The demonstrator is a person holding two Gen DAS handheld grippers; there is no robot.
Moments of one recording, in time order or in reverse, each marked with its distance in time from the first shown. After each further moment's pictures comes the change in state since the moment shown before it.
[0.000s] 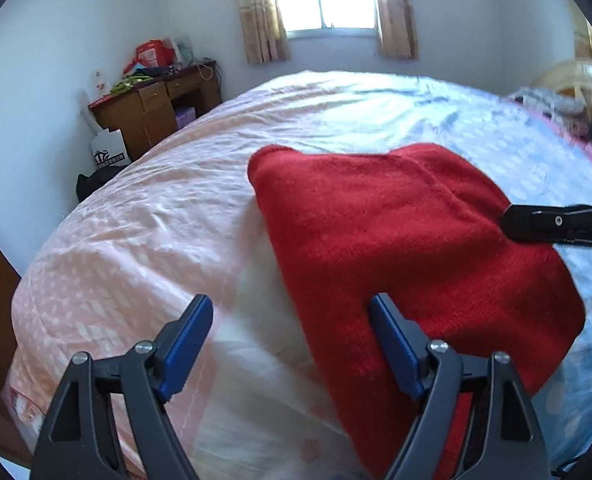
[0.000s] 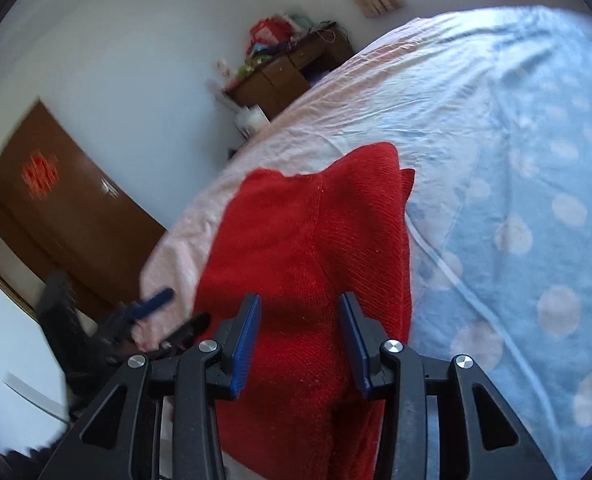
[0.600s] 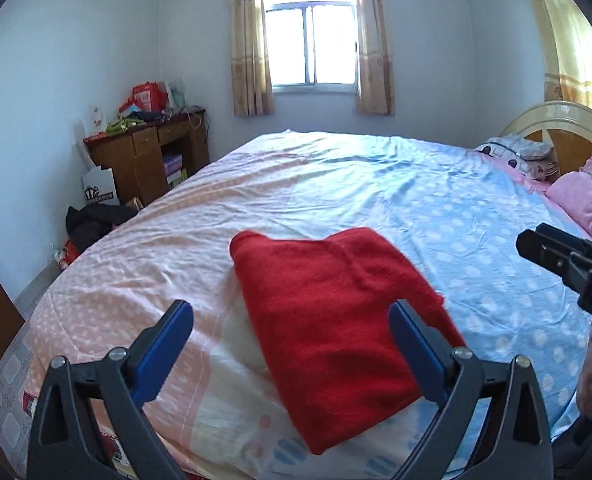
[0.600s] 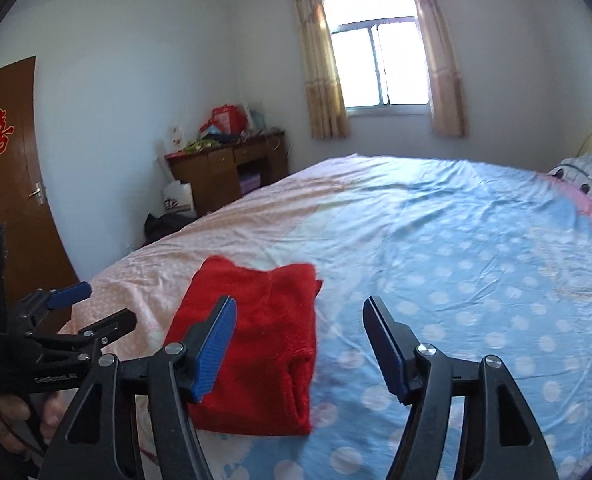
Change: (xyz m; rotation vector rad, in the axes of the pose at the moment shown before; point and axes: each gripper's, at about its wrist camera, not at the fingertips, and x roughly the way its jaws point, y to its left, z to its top) left arm -0.099 -0.013 0.021 -0.022 -0.178 -0.090; right arm -0.129 0.107 -0.050 -0.281 -0.412 -0.483
